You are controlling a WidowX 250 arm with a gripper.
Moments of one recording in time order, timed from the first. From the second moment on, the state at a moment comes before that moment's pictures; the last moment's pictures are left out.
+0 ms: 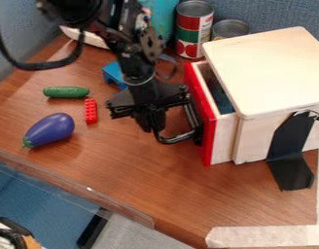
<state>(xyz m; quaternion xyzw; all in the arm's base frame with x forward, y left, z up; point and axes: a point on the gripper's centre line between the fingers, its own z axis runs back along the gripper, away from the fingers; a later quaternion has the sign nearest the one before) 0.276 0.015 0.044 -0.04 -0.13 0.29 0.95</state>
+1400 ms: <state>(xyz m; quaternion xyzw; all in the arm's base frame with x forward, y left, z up) 0.238 0.061 0.042 -0.04 -0.10 0.33 0.94</state>
